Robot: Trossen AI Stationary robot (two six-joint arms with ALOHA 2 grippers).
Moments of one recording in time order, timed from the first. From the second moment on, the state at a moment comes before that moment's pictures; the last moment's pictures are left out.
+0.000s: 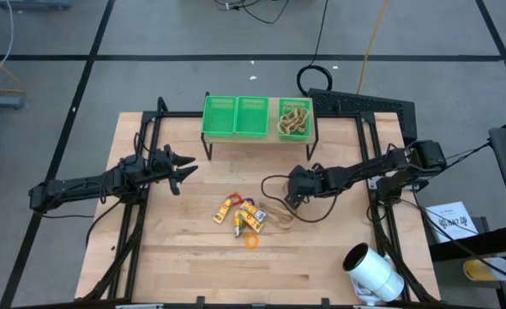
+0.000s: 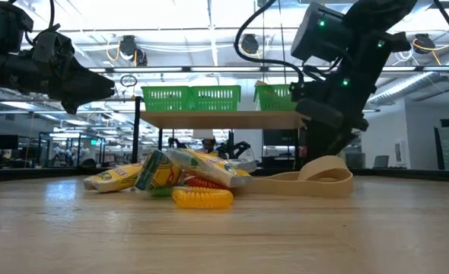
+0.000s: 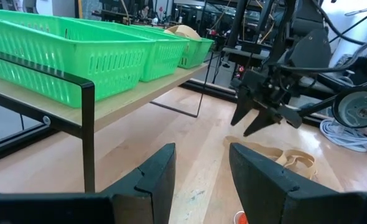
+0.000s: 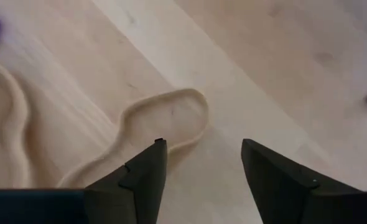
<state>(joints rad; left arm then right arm) 0.24 0.22 0.02 0.16 -0.04 -0.19 0.07 1.57 0.81 -0.42 0.35 0.75</state>
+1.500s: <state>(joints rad) 0.24 0.21 0.02 0.16 -0.04 -0.19 0.15 1.68 0.58 0.13 0.44 0.78</state>
